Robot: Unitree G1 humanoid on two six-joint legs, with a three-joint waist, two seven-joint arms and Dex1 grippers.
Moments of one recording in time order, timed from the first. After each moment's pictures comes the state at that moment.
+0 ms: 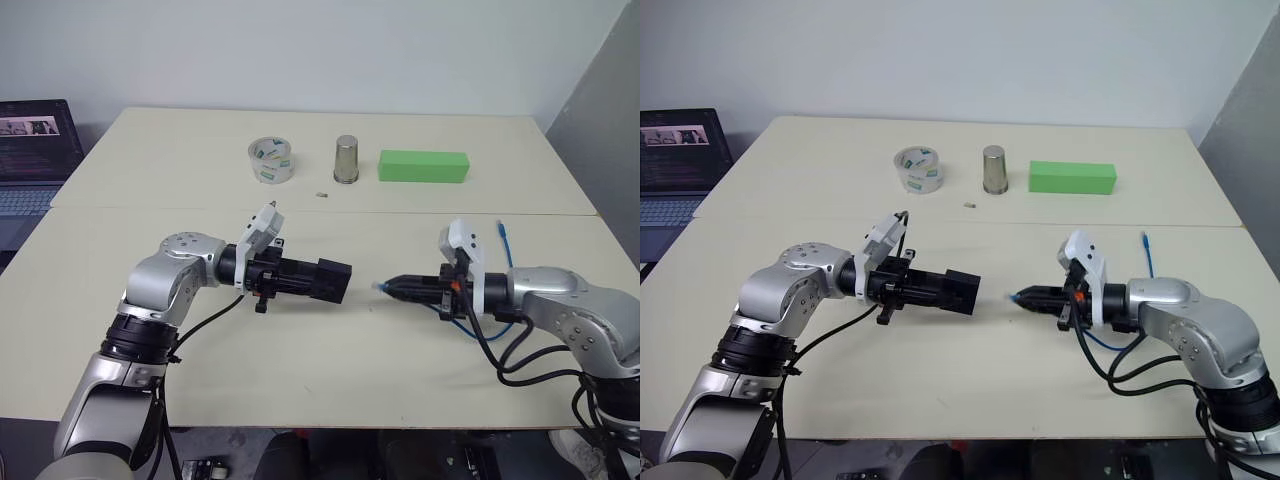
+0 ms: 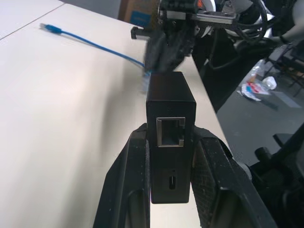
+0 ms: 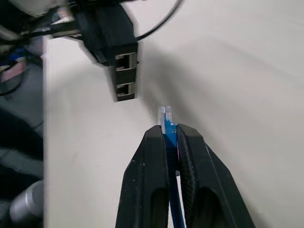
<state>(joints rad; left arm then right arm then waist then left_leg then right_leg) -0.64 0.62 -0.13 0.17 -0.49 0.54 -1.41 -0.44 -0.65 0.06 -0.32 0.62 0.83 0.69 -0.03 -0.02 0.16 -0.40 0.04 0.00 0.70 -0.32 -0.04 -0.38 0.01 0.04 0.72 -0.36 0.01</state>
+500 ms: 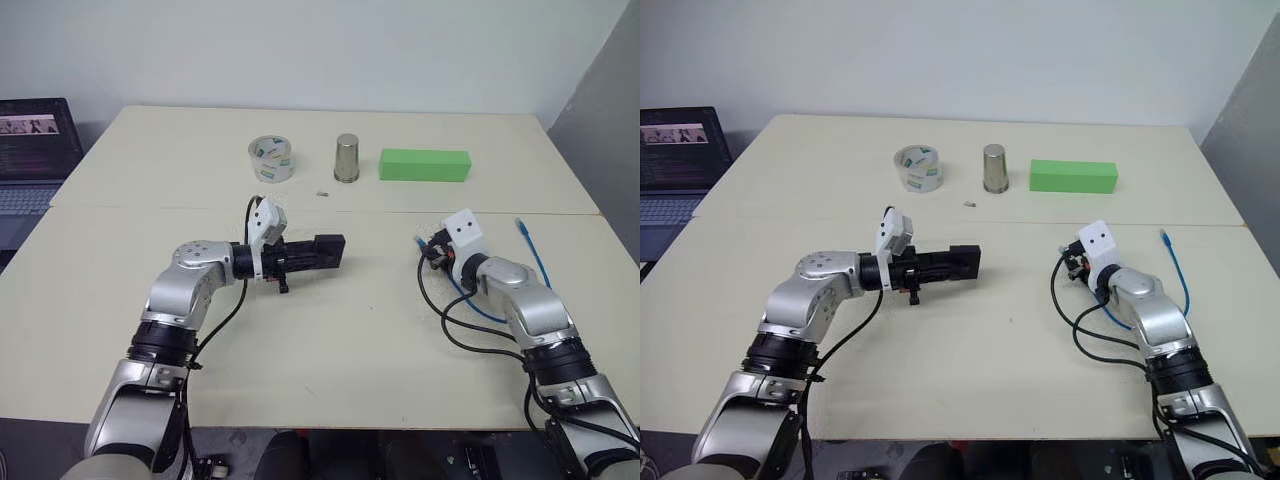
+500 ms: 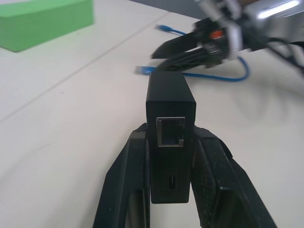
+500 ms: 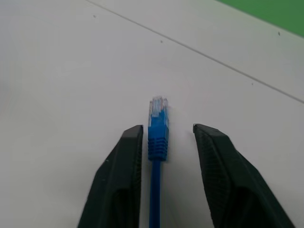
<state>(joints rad) -0.61 0.48 -0.07 0.28 -0.34 0.32 -1.05 -0.50 -0.53 0.12 0.01 0.23 0.56 0.46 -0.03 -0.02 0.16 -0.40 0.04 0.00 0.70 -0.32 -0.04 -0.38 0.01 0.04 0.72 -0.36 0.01</state>
